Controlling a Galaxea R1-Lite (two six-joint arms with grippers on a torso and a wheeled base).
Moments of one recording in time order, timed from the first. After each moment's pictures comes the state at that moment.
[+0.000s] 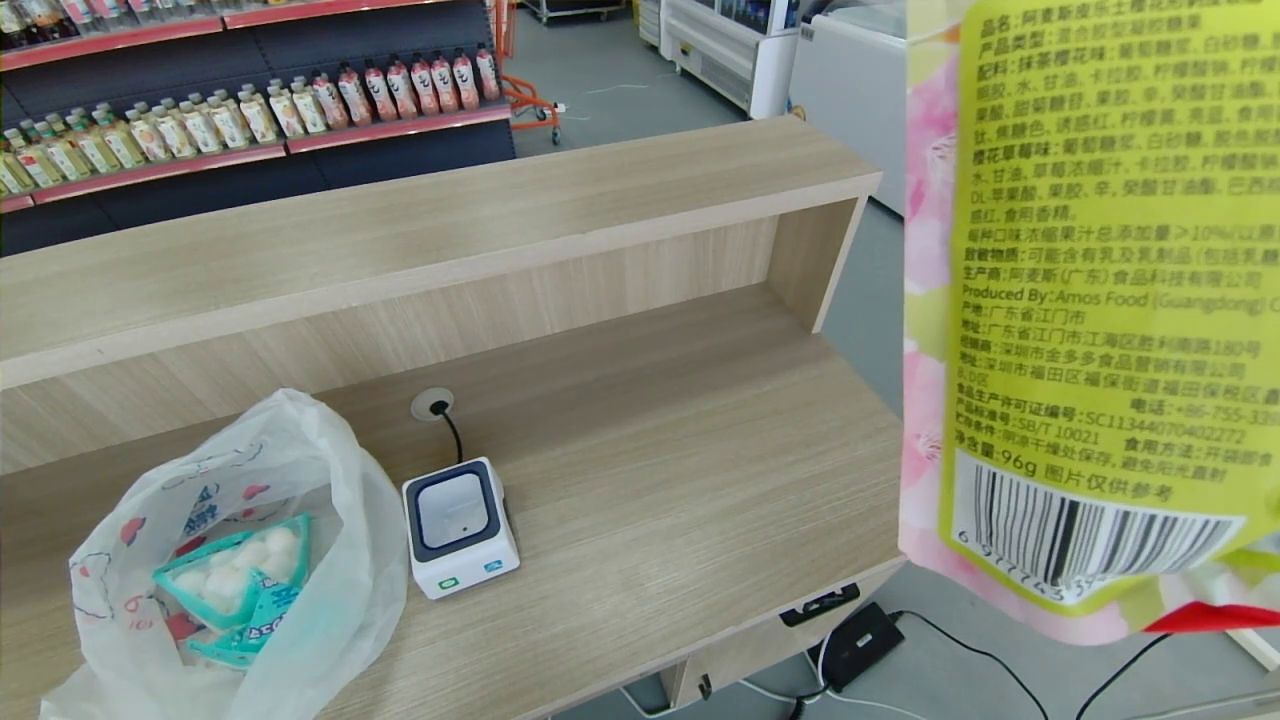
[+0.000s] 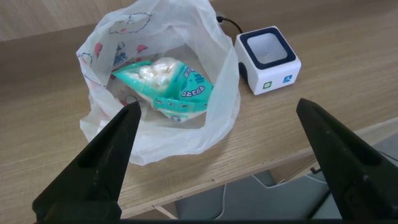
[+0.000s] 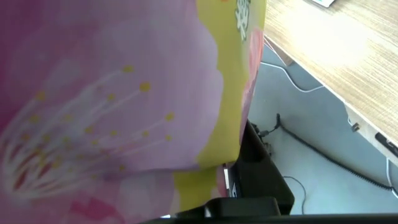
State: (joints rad) left arm 0.00 0.00 0.00 0.00 0.02 0.00; right arm 0.30 1.43 -1.78 1.38 1.02 -0.62
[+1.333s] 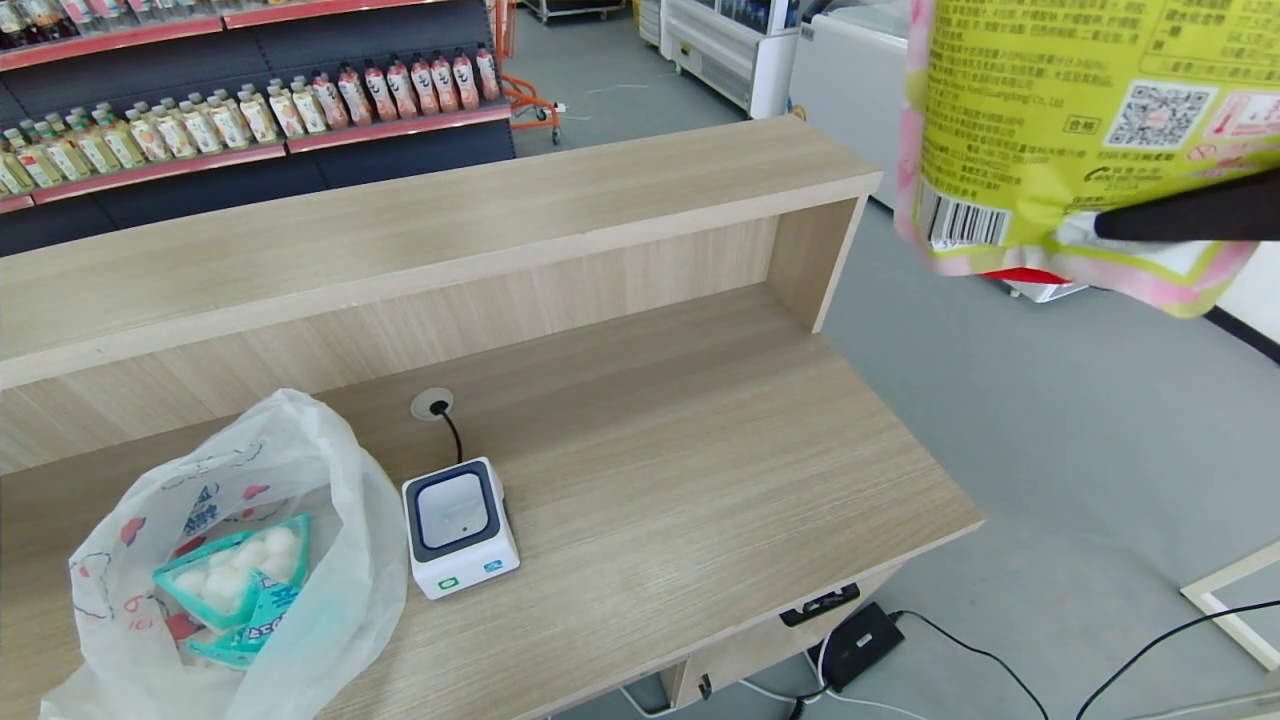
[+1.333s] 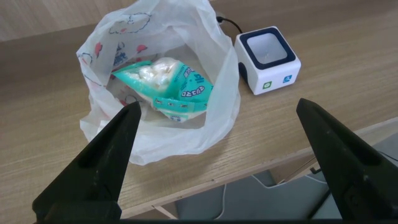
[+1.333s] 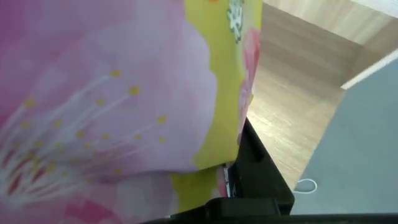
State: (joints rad) left arm 0.00 0.00 0.00 0.00 0.02 0.00; right arm 0.28 1.36 -1.67 0.70 0.48 -0.44
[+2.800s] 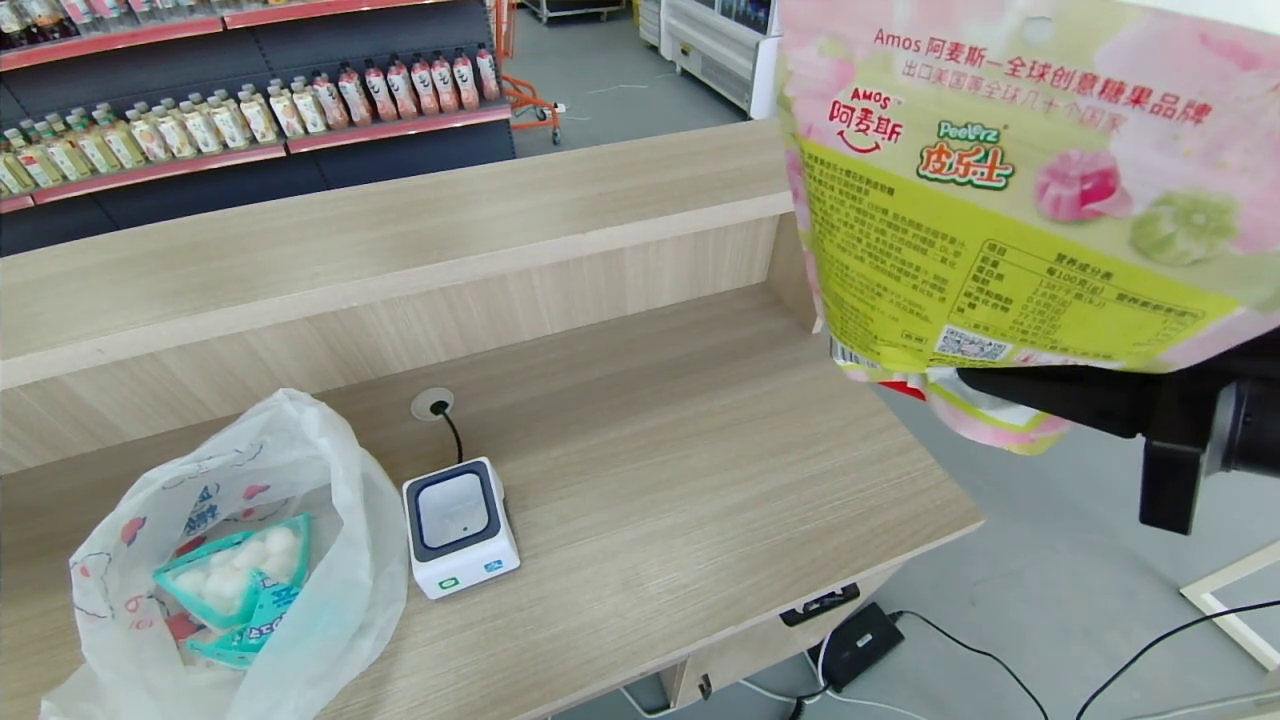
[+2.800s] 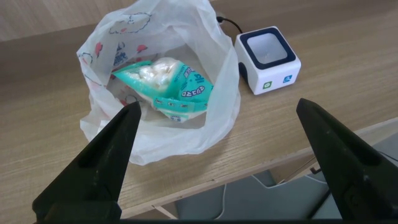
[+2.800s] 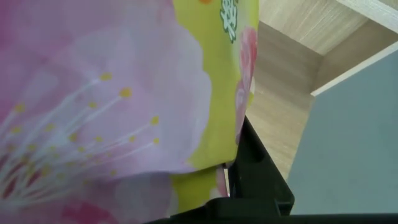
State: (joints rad) left arm 0.00 0.00 0.00 0.00 0.02 0.00; right arm 0.61 1.20 -0.98 0.03 0.07 -0.50
